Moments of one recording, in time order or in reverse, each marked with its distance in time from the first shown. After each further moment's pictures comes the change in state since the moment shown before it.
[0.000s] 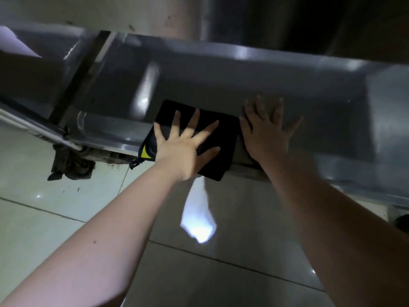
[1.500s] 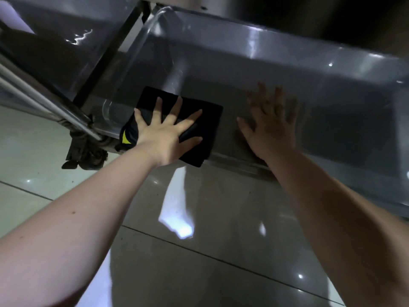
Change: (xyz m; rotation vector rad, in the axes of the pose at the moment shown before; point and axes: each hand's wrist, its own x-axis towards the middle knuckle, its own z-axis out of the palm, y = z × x) left_hand 0.003 -0.100 -0.009 -0.002 0.002 -0.074; right_hand 0.009 -0.052 -0.006 -0.158 0.054 -0.191
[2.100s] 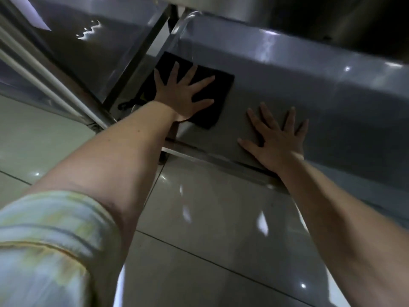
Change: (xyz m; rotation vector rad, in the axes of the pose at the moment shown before) left_hand 0.099 -0.069 -0.030 0.045 0.048 0.003; right_hand 0.018 -0.041 0.016 -0.041 -0.210 -0.021
